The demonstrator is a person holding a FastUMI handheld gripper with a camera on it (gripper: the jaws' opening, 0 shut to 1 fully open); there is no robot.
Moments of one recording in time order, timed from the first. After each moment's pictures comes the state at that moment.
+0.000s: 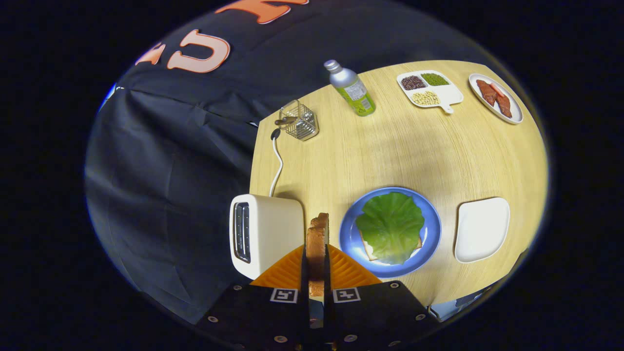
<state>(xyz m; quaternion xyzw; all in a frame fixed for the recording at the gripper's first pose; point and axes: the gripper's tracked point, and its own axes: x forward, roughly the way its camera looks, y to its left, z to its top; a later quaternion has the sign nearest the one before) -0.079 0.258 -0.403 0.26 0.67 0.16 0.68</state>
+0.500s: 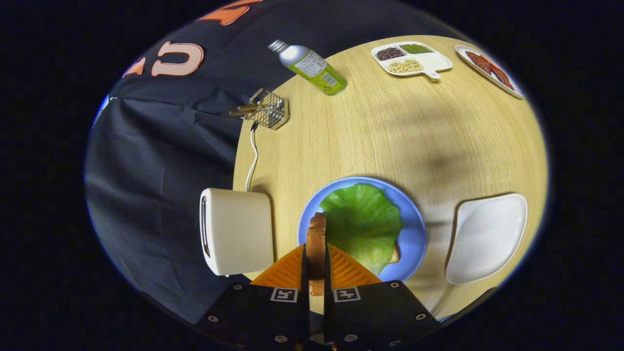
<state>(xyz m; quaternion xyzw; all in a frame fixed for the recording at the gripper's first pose) -0.091 0.220 -0.491 0.28 0.66 0.18 0.67</state>
